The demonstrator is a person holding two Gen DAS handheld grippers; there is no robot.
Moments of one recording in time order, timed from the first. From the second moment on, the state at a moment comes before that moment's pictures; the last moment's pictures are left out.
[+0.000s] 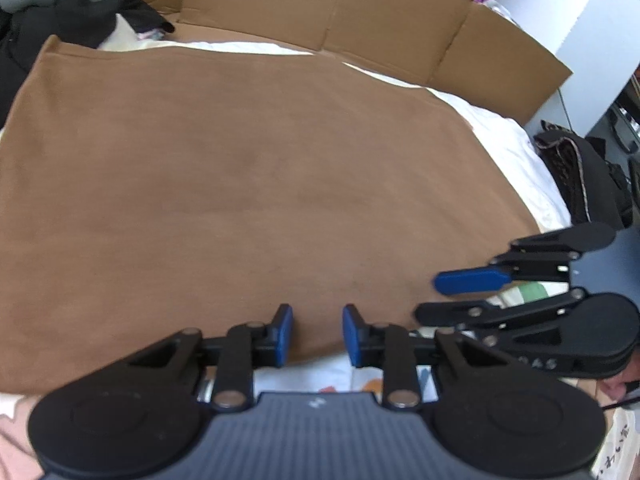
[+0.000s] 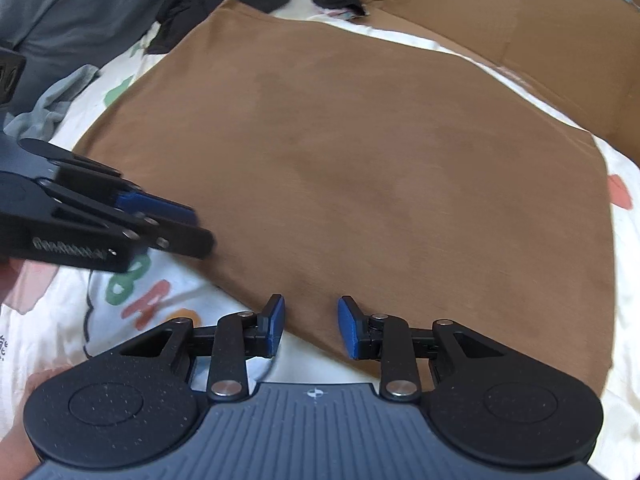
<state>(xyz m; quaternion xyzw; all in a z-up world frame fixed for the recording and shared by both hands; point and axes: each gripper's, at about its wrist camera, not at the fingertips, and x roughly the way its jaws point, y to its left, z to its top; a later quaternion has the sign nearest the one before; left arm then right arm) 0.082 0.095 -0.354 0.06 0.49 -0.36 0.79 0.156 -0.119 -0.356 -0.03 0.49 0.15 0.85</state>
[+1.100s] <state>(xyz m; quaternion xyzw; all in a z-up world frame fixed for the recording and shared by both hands) 0.079 0.118 -0.357 0.05 0.49 -0.31 0.81 0.161 -0.091 -0.356 -0.04 0.48 0.19 0.85</state>
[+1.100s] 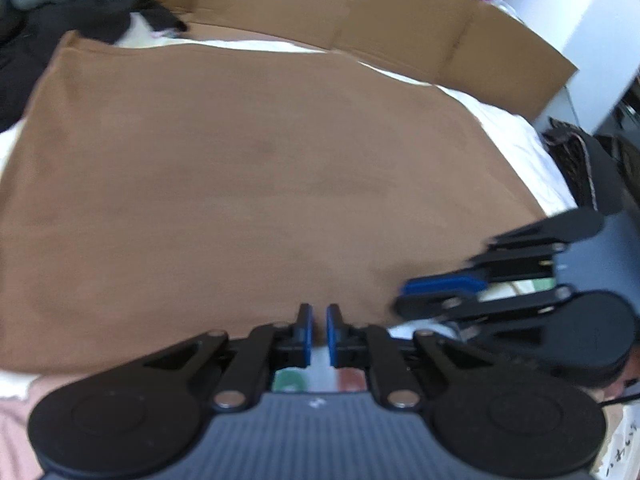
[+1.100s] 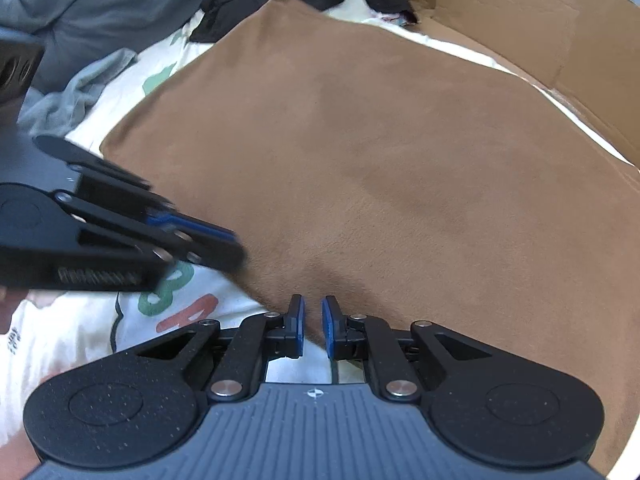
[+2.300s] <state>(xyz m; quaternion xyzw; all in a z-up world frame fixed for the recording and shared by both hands) 0.089 0.316 -0.369 -0.23 0.47 0.01 0.85 0.070 -0.313 -0.392 0.43 0.41 -0.08 0.80</state>
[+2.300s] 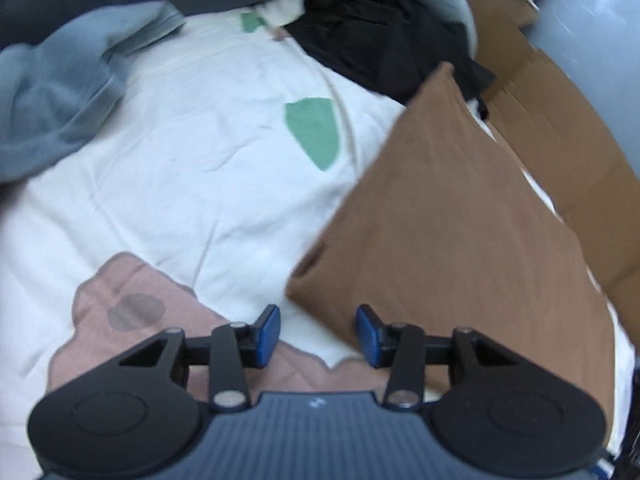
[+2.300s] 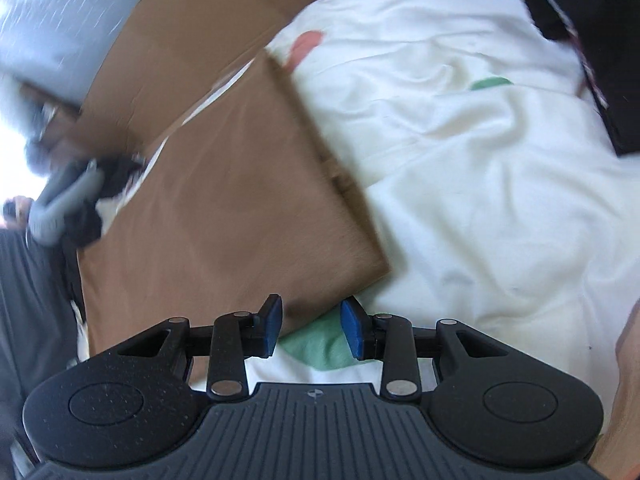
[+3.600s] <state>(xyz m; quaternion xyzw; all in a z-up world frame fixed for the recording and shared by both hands) 0.087 0.365 -0.392 -0.41 0.43 -0.06 0.80 0.057 -0.347 -0.436 0.61 0.31 -0.07 0.73</state>
